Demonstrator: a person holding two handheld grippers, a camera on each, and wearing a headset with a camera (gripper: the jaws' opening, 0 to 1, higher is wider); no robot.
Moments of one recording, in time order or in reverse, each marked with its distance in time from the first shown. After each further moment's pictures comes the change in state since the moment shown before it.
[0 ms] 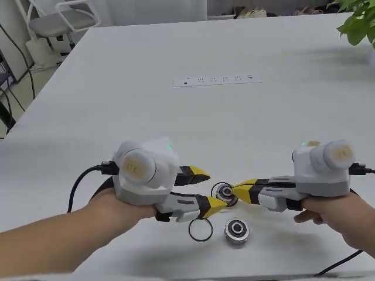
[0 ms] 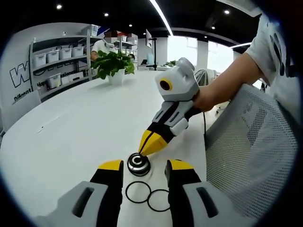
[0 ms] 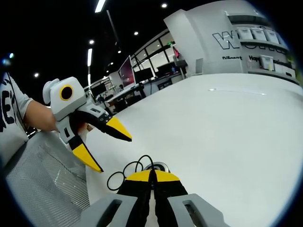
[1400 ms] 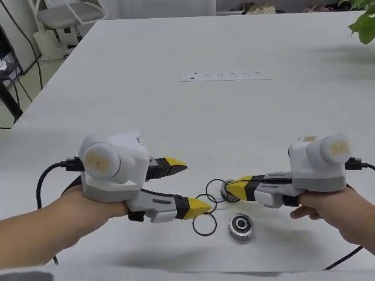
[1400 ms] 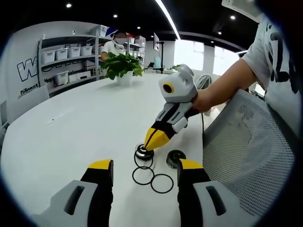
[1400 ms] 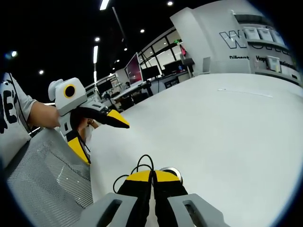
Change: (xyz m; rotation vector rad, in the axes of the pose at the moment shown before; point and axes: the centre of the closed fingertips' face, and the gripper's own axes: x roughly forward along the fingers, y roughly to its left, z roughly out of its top) left arm -0.040 0.010 -0.012 -0.053 -0.020 0.042; right arm 0.014 0.017 0.003 -0.028 0.027 0.058
